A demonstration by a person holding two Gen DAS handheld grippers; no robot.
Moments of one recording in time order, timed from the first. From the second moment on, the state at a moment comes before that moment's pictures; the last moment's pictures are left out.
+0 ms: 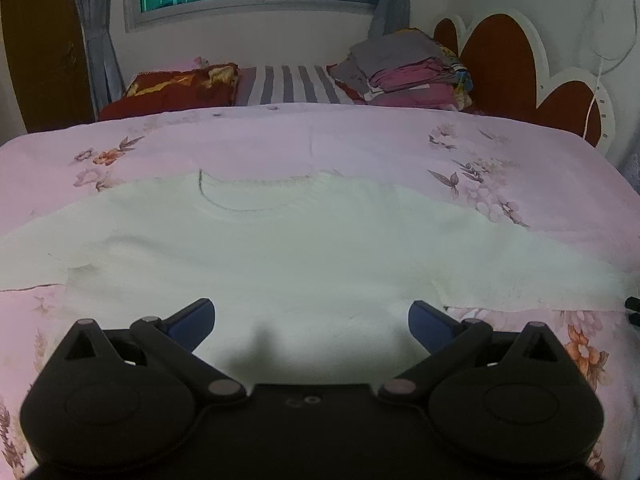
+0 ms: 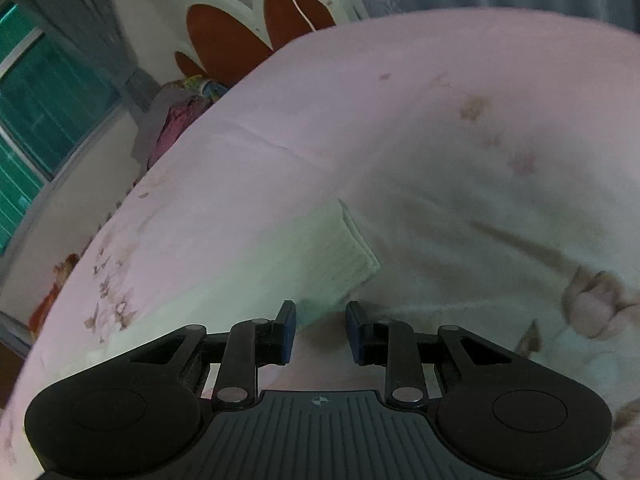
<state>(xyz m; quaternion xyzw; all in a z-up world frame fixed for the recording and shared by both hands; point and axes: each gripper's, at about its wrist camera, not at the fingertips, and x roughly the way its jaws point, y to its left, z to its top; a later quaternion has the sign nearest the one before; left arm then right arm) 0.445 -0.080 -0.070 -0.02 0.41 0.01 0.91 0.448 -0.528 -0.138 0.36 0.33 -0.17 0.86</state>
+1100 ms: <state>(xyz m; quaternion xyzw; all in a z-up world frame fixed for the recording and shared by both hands) 0.418 0.162 -0.085 -0.07 0.41 0.08 0.91 0.504 -0.182 -0.078 0.10 0.34 0.08 0.93</state>
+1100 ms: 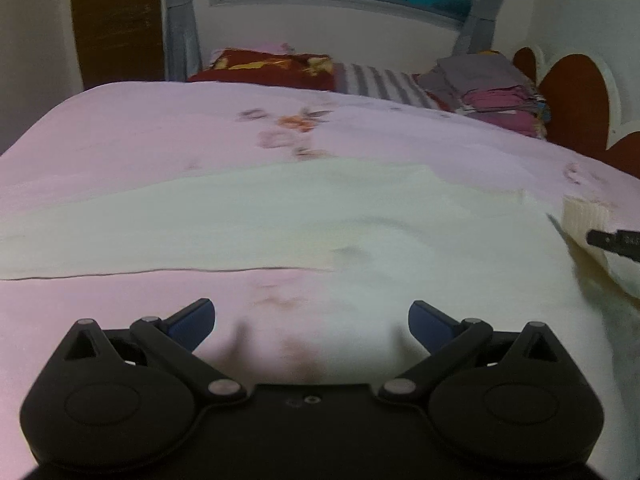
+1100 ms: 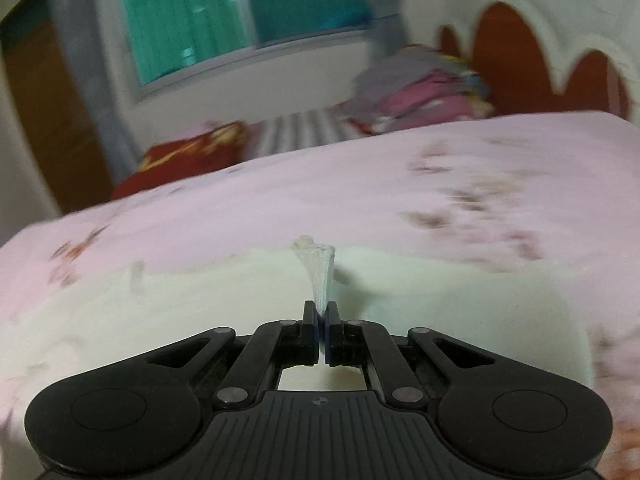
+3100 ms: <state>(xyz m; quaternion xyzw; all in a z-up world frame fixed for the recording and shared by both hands) 0.530 0.178 -0.129 -0.22 0.39 -0.06 0.90 0.461 -0.201 -0.125 0.14 0.39 0.03 0.91</state>
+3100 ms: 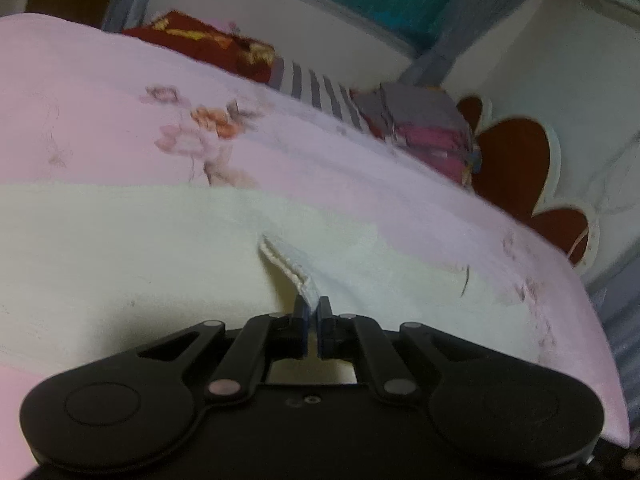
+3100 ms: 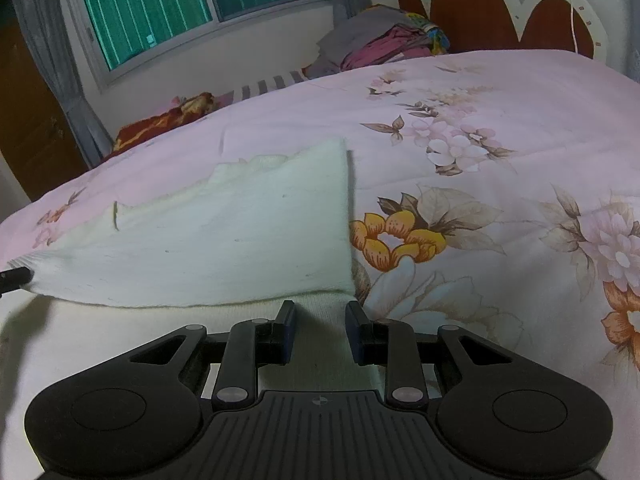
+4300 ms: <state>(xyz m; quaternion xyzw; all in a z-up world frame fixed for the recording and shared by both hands) 0.550 0.142 -0.137 -0.09 0.36 -0.06 0.93 0.594 -0.221 -0.132 0.08 0.37 0.01 0.93</state>
